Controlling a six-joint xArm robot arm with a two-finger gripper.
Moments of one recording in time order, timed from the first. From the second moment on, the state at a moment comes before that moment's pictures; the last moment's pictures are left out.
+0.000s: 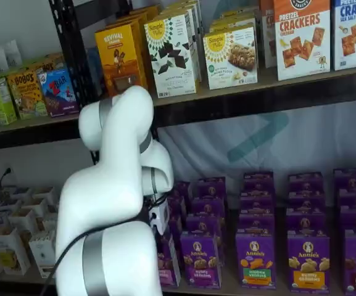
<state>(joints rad) 0.35 0.96 -1.47 0.10 0.51 -1.30</state>
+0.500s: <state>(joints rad) 0.36 1.02 -1.50 0.13 0.47 -1.31</state>
